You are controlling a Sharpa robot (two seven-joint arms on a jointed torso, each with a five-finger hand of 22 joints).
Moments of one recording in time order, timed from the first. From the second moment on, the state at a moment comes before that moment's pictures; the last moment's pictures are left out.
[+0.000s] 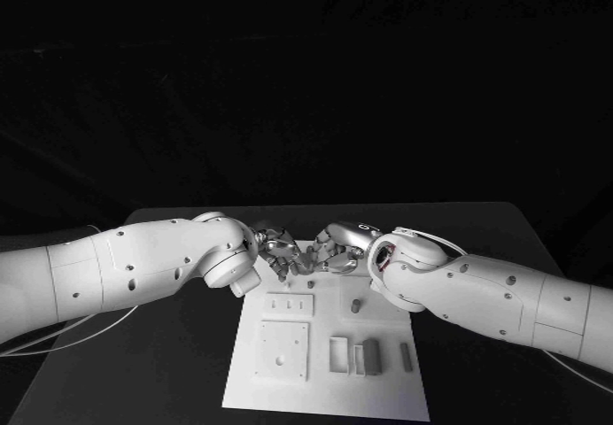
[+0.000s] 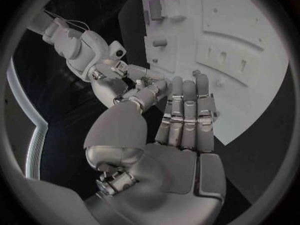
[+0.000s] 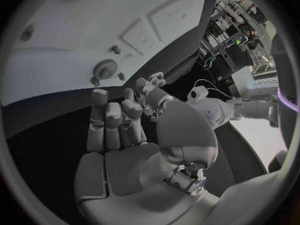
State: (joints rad) left arm 1.38 -0.70 -0.23 1.42 -0.62 -0.16 -0.34; left_hand 1.07 0.02 0.56 -0.29 0.21 0.99 0.12 0.34 0.46 1.27 0.03 0.27 0.51 1.05 -0.02 0.79 0.86 0.03 1.12 -0.11 0.29 1.11; right arm 1.23 -0.49 -0.13 1.29 -1.39 -0.27 -0.09; right_hand 1.07 -0.07 0.60 -0.29 0.11 0.95 0.10 0.34 0.49 1.17 0.00 1.28 0.83 1.10 -0.10 1.49 0.89 0.25 1.04 0.02 0.92 1.31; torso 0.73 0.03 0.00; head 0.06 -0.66
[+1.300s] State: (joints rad) left arm 1.38 -0.67 -0.24 1.38 -0.75 -0.10 -0.49; left_hand 1.00 -0.02 0.53 -0.27 0.22 1.04 0.10 0.40 0.46 1.36 -0.03 0.39 0.62 1.13 -0.09 0.97 0.87 0.03 1.22 -0.18 0.38 1.23; right arm 1.25 -0.67 -0.05 1.26 -1.27 -0.33 -0.07; right_hand 1.07 -0.07 0.60 -0.29 0.12 0.95 0.10 0.34 0.50 1.17 0.00 1.28 0.83 1.10 -0.10 1.49 0.89 0.25 1.04 0.02 0.92 1.31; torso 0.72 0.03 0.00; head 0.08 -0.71
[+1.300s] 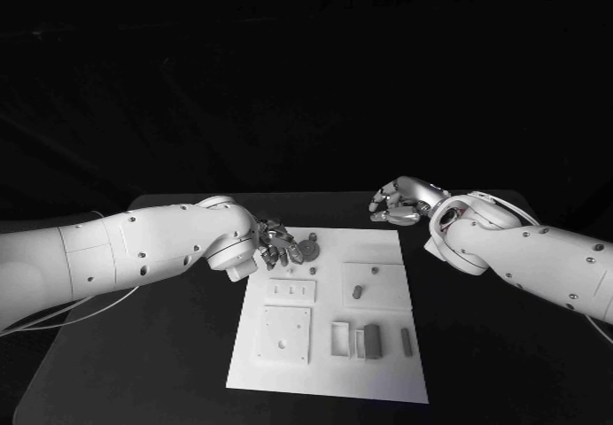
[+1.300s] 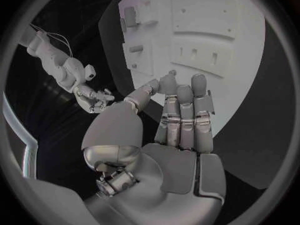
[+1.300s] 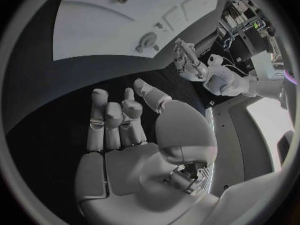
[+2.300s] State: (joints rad) left arm 1.32 -0.63 -0.24 1.32 -0.78 0.00 -0.57; left_hand 0.98 -0.01 0.54 -0.27 0.26 1.04 0.10 0.40 0.46 1.36 -0.04 0.42 0.63 1.14 -0.09 1.00 0.86 0.02 1.23 -0.19 0.39 1.26; right arm 1.27 -0.63 -0.03 1.13 -1.18 -0.34 -0.04; right_hand 1.07 -0.07 0.60 -0.29 0.12 0.95 0.10 0.33 0.50 1.17 0.00 1.27 0.82 1.10 -0.10 1.49 0.88 0.25 1.04 0.02 0.92 1.31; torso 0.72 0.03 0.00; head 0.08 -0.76
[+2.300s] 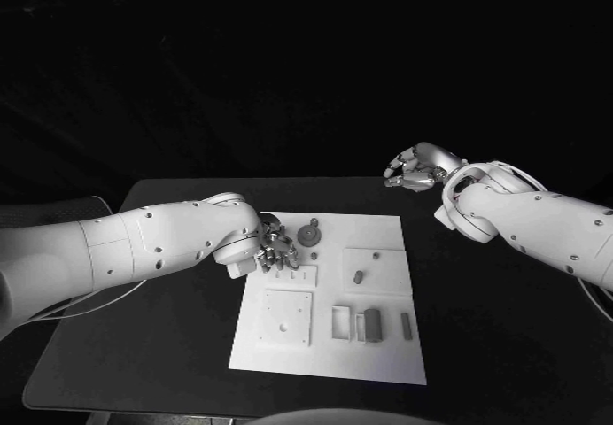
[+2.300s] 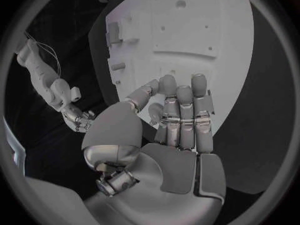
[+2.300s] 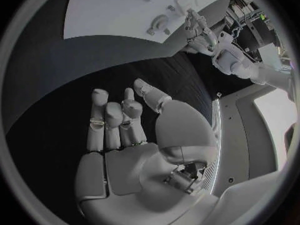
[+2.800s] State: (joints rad) left arm 1.32 -0.63 -0.24 1.32 -0.79 0.02 -0.58; left_hand 0.97 0.00 0.54 -0.27 0.29 1.04 0.10 0.40 0.46 1.37 -0.04 0.44 0.64 1.14 -0.09 1.02 0.85 0.02 1.23 -0.19 0.39 1.28; right arm 1.27 -0.63 -0.03 1.13 -1.17 -0.34 -0.04; right_hand 1.07 -0.07 0.60 -0.29 0.12 0.95 0.10 0.33 0.50 1.17 0.00 1.27 0.82 1.10 -0.10 1.49 0.88 0.25 1.04 0.02 0.92 1.31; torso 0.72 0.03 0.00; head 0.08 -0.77
